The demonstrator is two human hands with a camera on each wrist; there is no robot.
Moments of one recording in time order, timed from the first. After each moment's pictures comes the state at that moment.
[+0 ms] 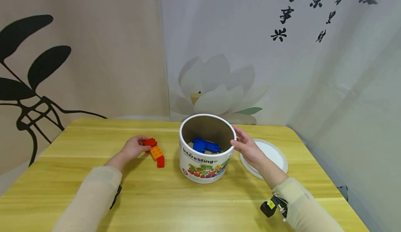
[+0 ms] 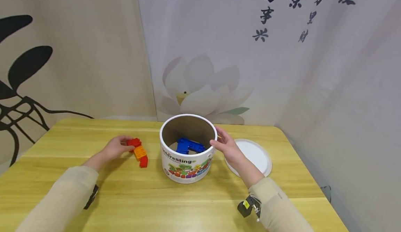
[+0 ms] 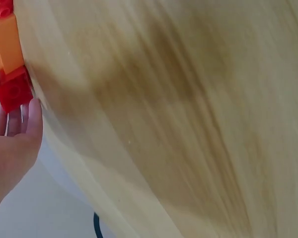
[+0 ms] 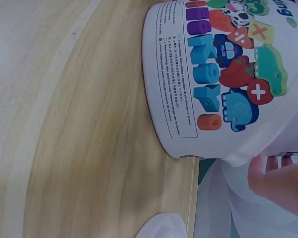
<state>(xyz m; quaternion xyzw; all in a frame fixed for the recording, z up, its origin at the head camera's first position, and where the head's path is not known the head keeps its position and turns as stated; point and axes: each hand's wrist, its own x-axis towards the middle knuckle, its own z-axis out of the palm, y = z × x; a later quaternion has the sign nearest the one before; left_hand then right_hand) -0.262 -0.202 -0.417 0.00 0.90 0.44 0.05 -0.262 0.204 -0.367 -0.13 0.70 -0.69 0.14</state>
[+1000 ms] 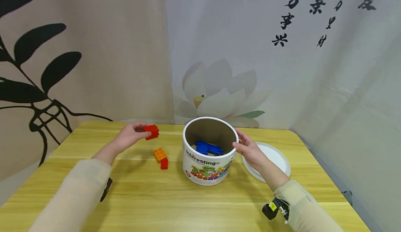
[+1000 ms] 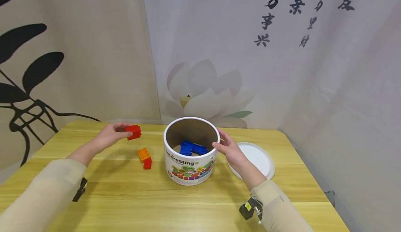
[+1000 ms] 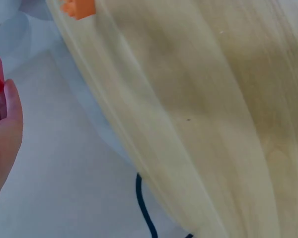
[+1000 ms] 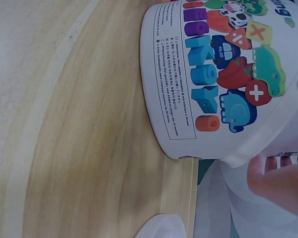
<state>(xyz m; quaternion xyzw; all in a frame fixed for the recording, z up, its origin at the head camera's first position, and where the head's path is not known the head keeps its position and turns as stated) -0.248 -0.213 -0.346 0.04 0.89 0.46 0.03 -0.258 0.201 -0.364 -0.11 0.70 -0.69 0.14</state>
